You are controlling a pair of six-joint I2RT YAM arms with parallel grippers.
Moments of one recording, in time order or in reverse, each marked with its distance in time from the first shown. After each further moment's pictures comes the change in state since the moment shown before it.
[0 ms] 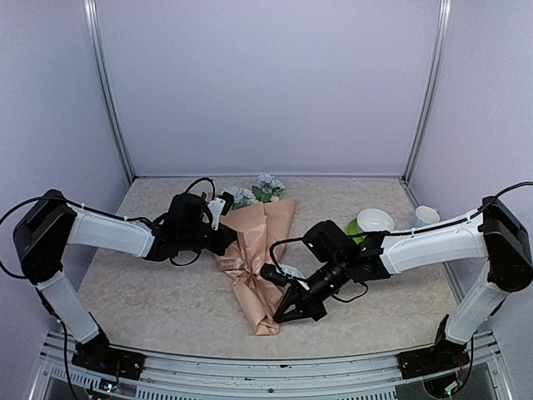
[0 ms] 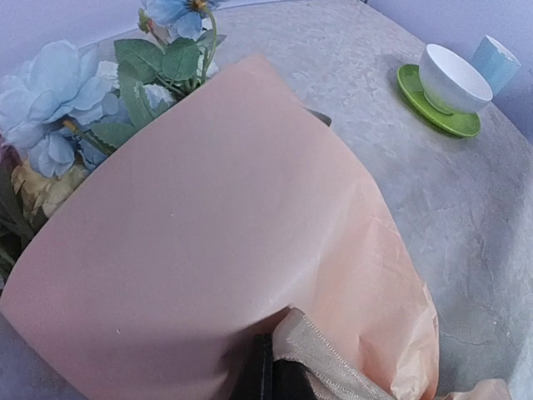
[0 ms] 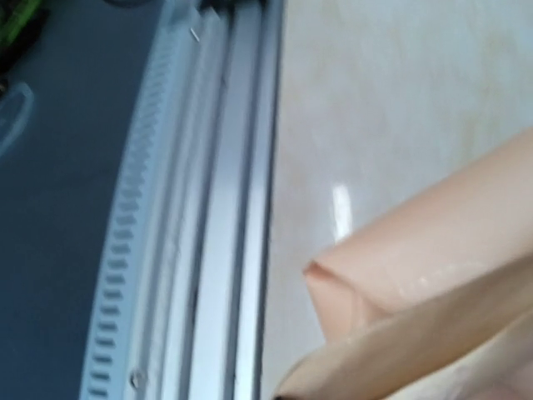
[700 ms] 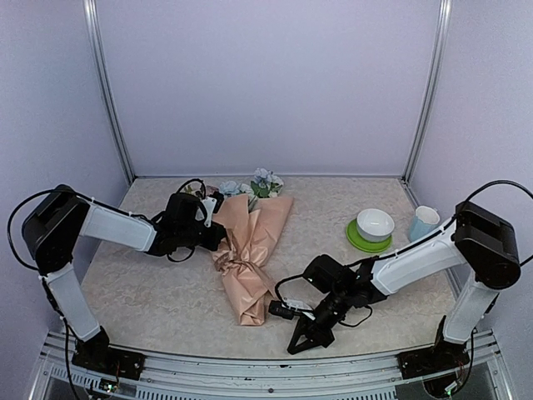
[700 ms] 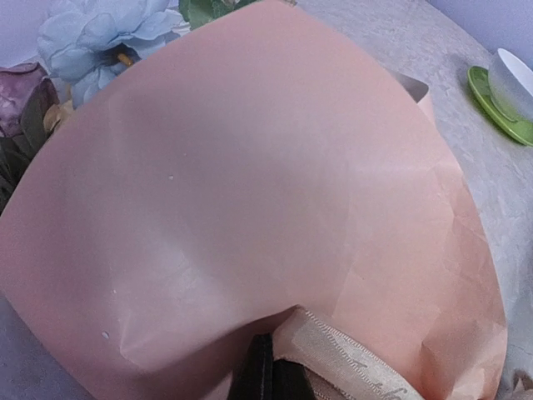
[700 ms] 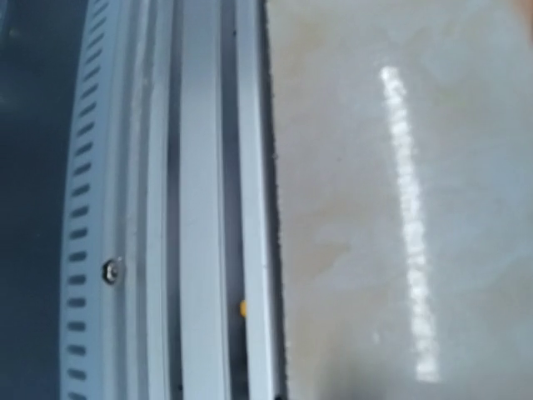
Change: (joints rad) left arm 0.084 0.119 0.039 0.021 -0.005 0.033; right arm 0.040 0.104 -0.193 0.090 -0.008 0.082
